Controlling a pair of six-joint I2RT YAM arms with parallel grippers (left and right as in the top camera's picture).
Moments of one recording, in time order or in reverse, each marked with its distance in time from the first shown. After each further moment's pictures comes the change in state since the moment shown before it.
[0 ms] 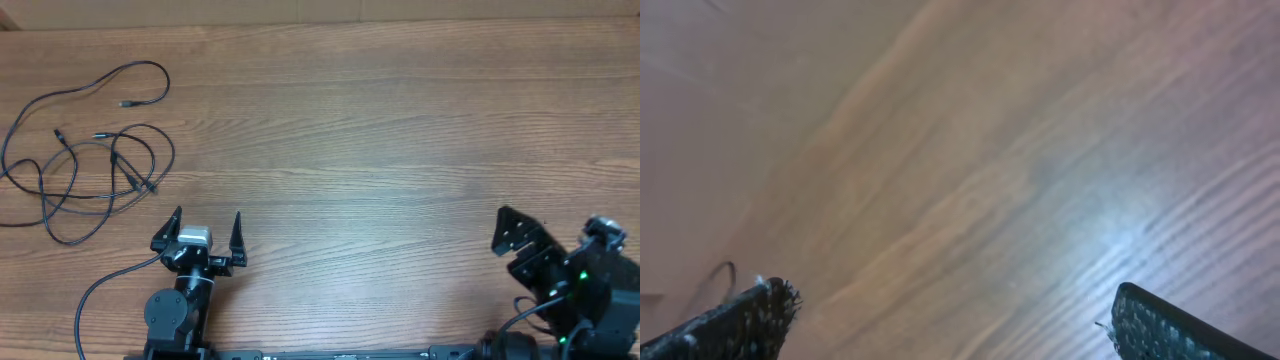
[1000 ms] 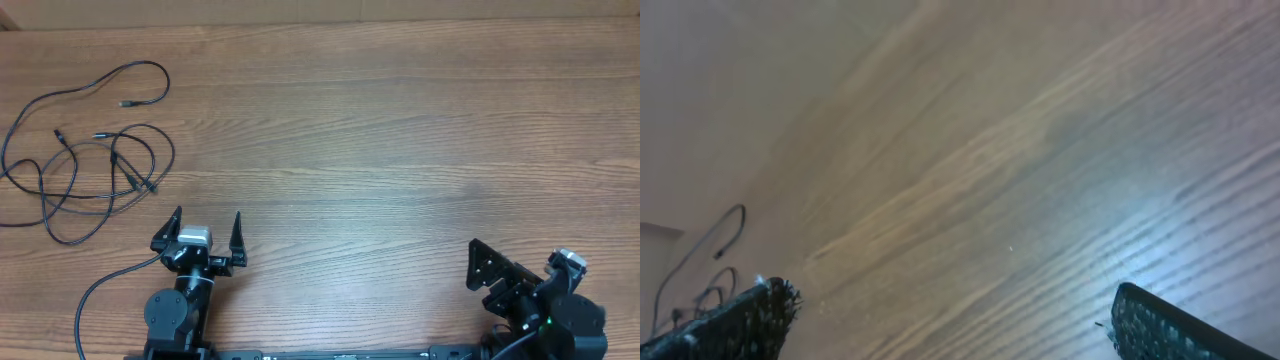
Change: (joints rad) left arm 0.000 0.000 0.000 0.000 0.000 0.000; right arm 0.146 -0.353 -0.266 0.014 0.009 0.000
